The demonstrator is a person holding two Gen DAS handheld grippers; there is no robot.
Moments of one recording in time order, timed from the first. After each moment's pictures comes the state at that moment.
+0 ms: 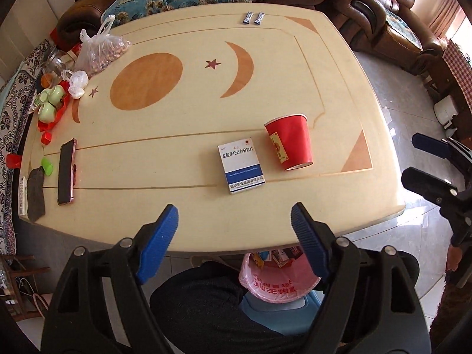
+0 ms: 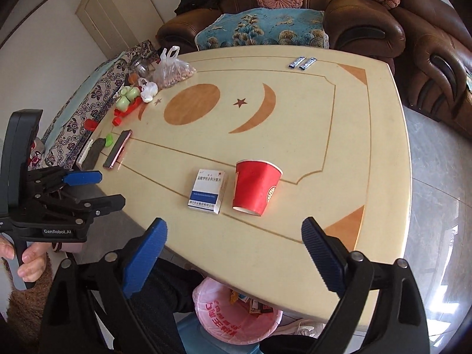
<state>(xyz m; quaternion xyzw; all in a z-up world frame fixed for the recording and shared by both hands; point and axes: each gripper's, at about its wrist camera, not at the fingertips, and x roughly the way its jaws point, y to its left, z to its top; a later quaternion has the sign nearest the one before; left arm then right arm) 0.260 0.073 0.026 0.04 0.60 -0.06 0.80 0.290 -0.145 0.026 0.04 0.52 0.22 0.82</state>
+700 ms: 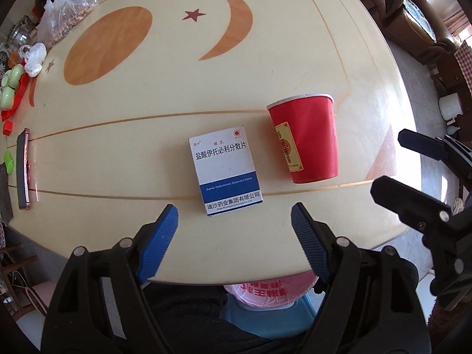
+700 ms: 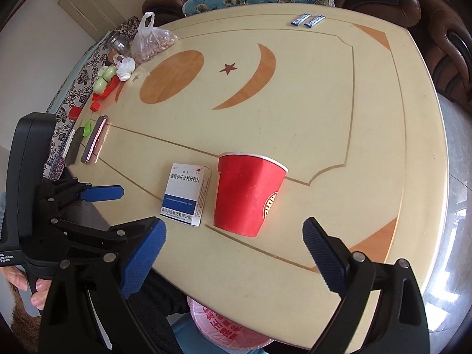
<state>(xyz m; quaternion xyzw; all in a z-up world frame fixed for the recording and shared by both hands) 0.328 0.056 -0.081 0.01 0.67 -0.07 0.74 0.361 -0.108 -0.074 0.04 0.60 0.22 0.77</state>
